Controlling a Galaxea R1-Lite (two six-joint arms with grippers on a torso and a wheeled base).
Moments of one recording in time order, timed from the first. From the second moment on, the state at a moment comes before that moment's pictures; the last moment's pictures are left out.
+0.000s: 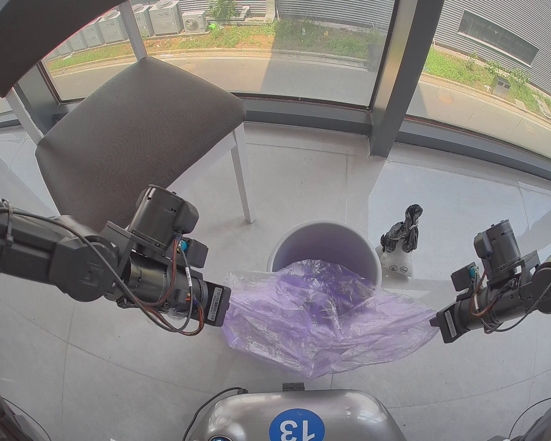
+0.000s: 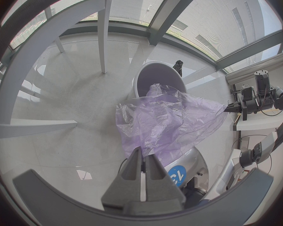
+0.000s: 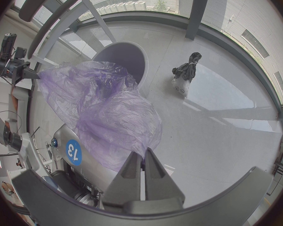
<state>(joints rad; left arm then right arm) -0.53 1.83 -1.07 0.14 -0.11 -0.14 0.31 1.72 -0.69 -0.07 0.03 -0.03</state>
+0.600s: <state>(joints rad) -0.46 2.09 -1.34 0.05 -0.07 -0.21 0.21 1.91 -1.01 -0.11 0.03 0.16</state>
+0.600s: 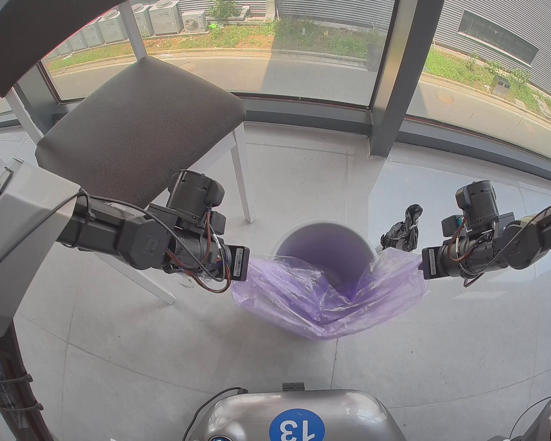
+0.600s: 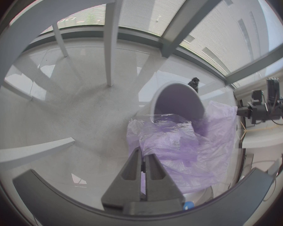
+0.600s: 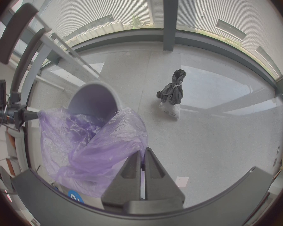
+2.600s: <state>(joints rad) -0.43 2.14 -1.13 -0.25 -0.07 -0.23 0.14 1.97 -0.72 -0.47 0.05 0.16</state>
